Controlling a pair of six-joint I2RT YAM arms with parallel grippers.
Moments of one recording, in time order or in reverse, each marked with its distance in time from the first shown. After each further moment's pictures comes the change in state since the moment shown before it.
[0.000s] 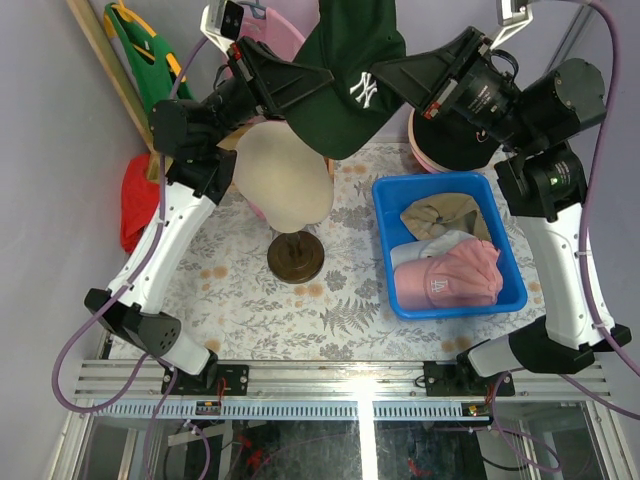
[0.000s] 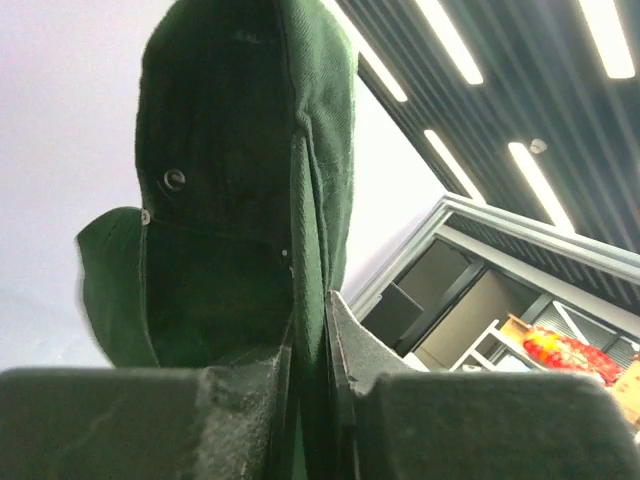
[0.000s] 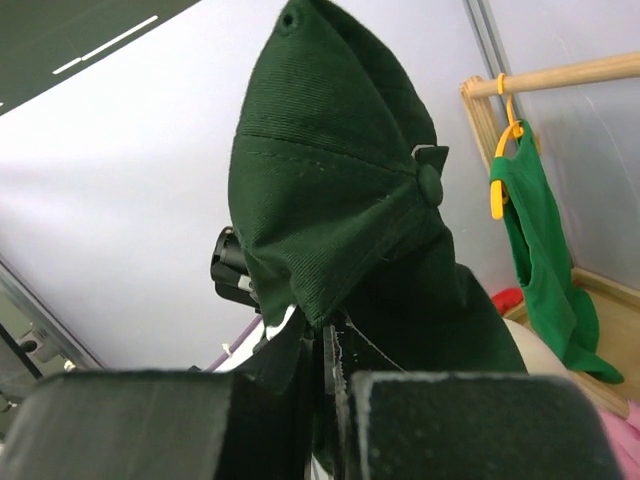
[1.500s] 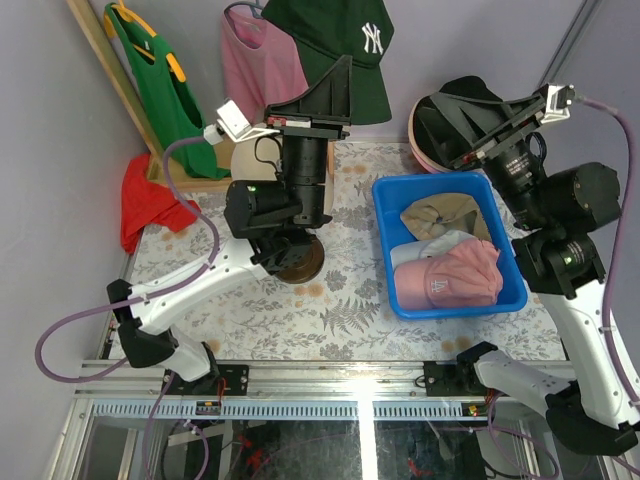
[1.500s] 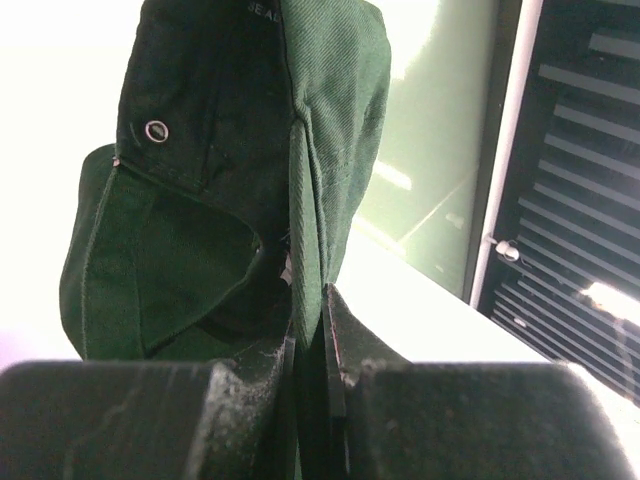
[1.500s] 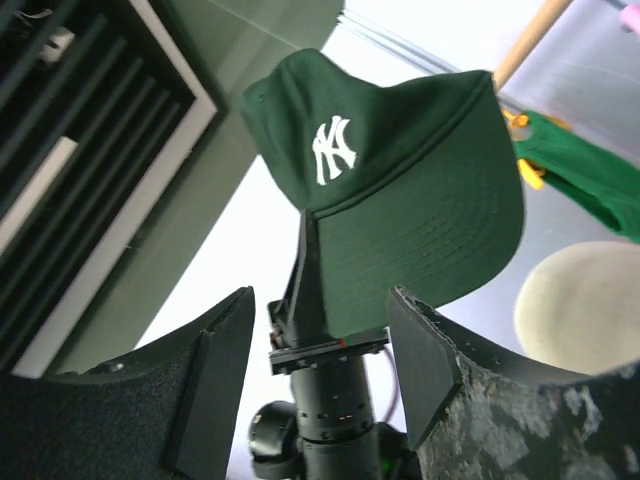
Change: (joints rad) left arm -0.643 -0.013 -0.155 0.230 -1.414 1.133; right arm -0.006 -0.418 -0.611 0.155 0.410 0.512
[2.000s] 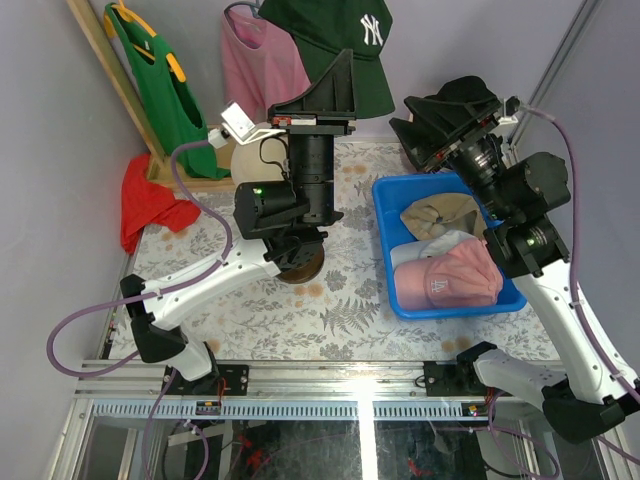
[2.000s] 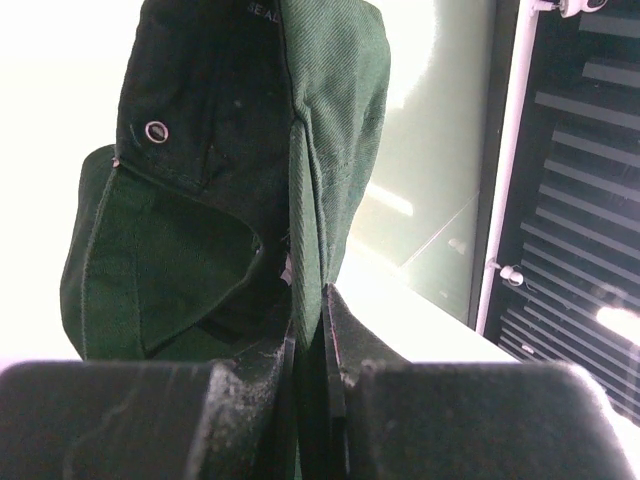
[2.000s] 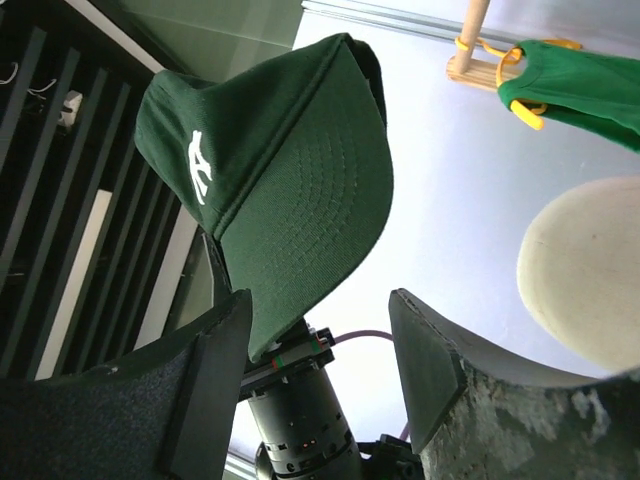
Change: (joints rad) left arm -0.019 0.076 0.068 0.116 -0.051 0.106; right arm 0.001 0.021 -0.161 0.122 -0.038 0.263
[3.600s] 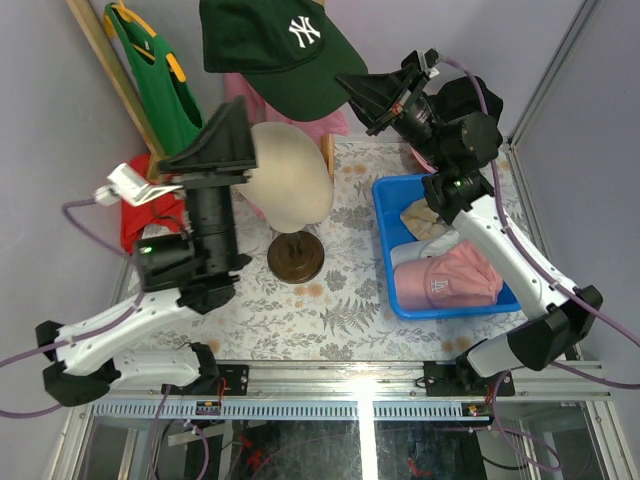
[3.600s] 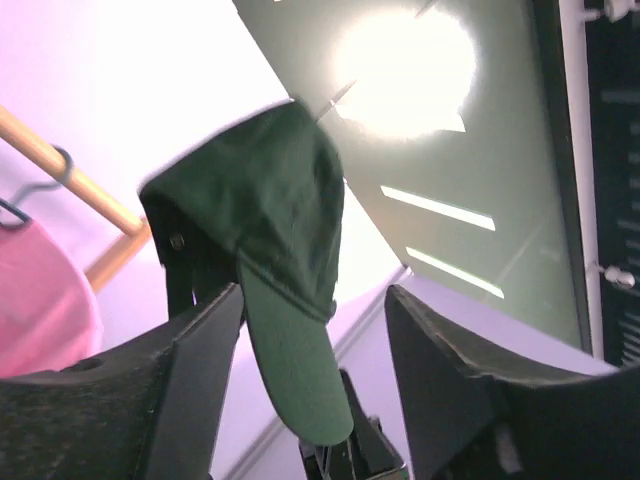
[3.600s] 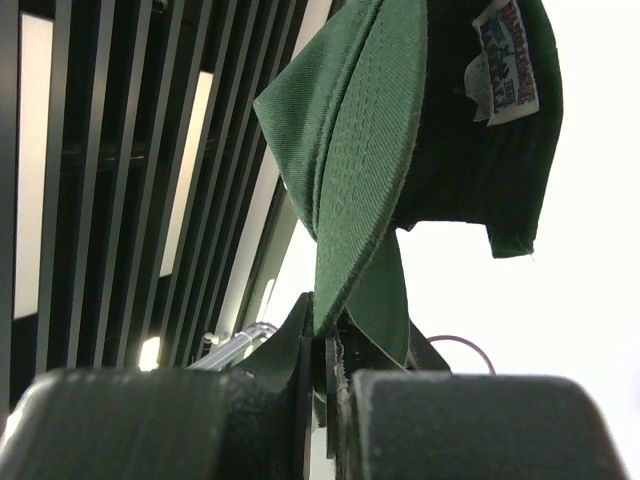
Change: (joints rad) left arm 0.006 -0.465 -0.501 0.073 -0.002 0.289; right arm 0.098 0.400 0.202 0.481 -0.201 0.217
